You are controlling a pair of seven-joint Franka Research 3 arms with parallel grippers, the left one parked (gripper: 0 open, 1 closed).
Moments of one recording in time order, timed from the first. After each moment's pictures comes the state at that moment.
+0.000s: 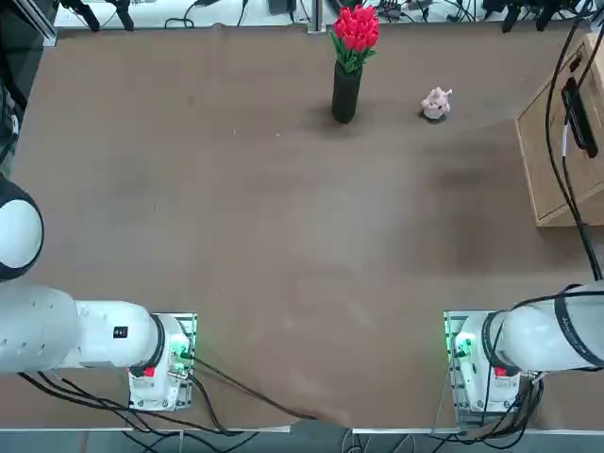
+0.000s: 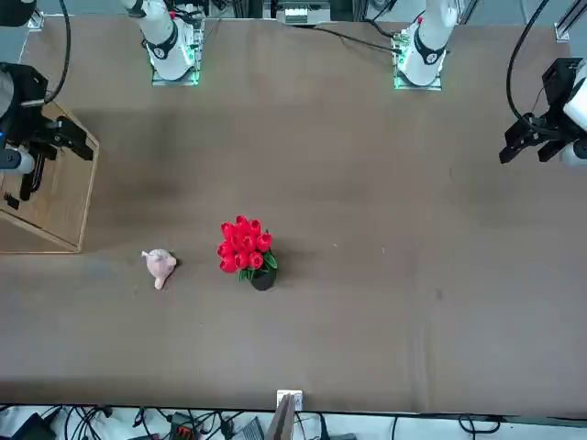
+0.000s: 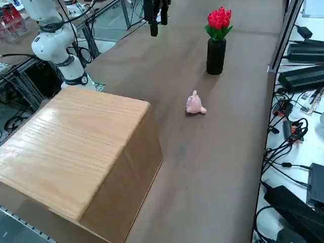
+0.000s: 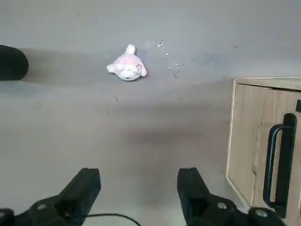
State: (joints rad) arm 0.15 0.05 -0.13 -1.56 -0.01 1.53 0.04
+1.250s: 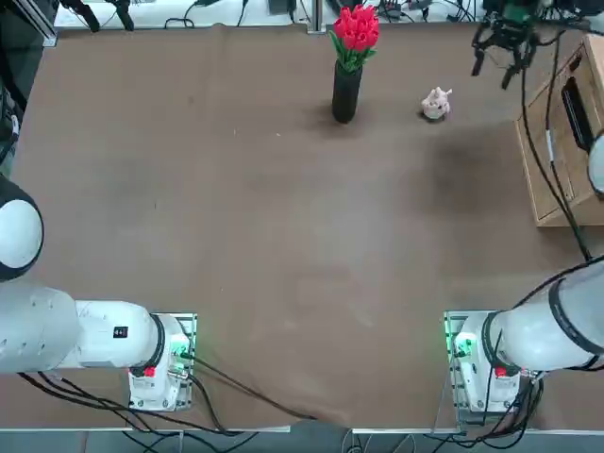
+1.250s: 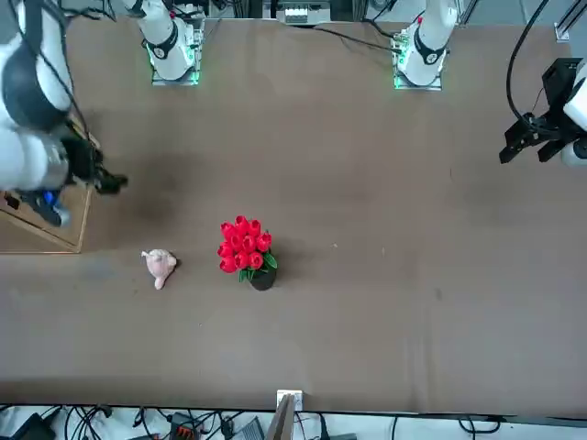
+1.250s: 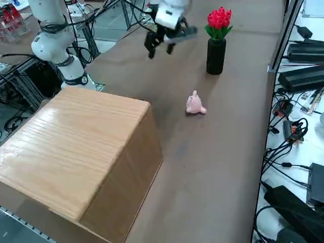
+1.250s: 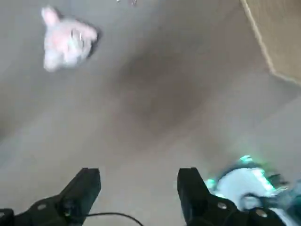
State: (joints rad) arm 0.14 0.31 -0.13 -1.57 0.12 1.53 0.80
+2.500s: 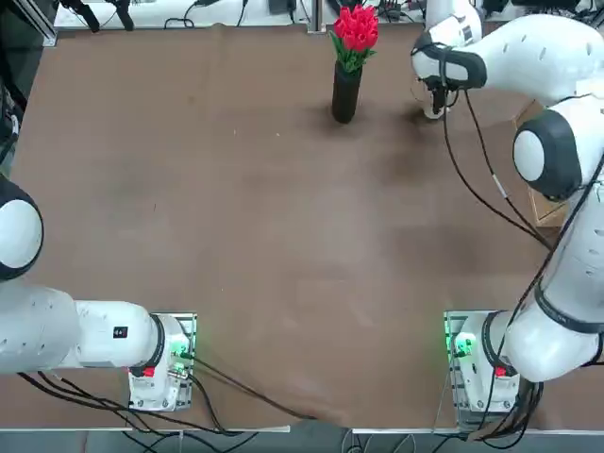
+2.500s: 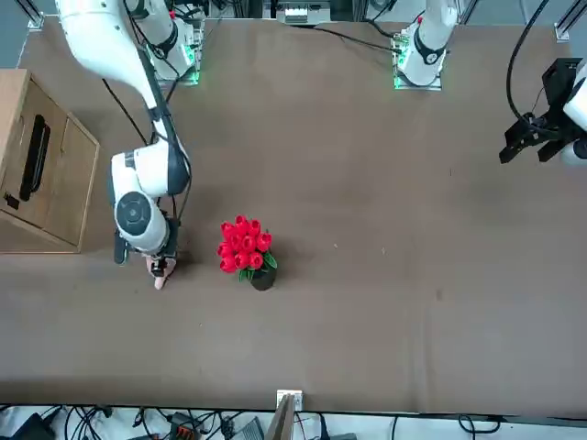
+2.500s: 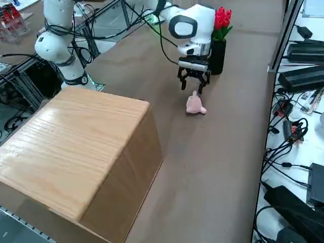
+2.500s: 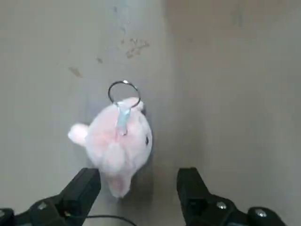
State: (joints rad) arm 0.35 0.60 -0.13 -1.65 -0.22 2.13 1.91
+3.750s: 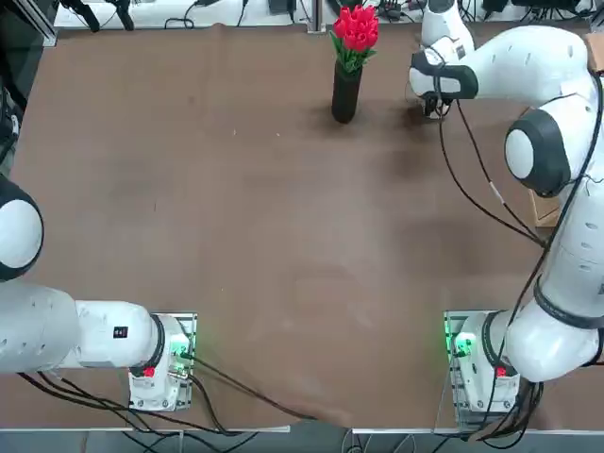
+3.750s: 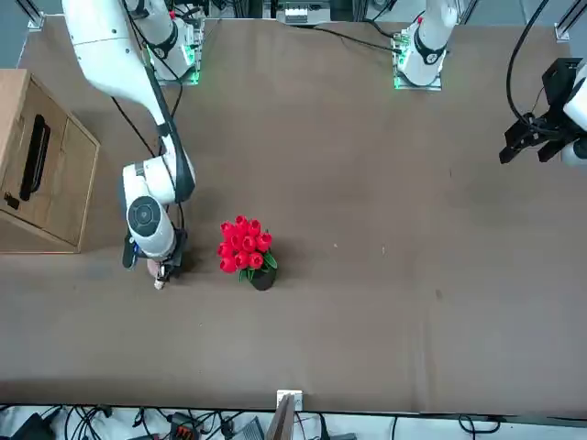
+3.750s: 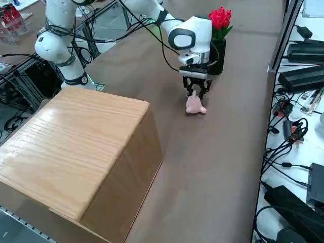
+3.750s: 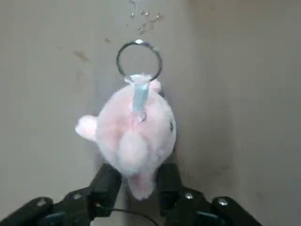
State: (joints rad) arm 0.35 0.65 -0.13 -1.69 -0.22 2.30 1.99
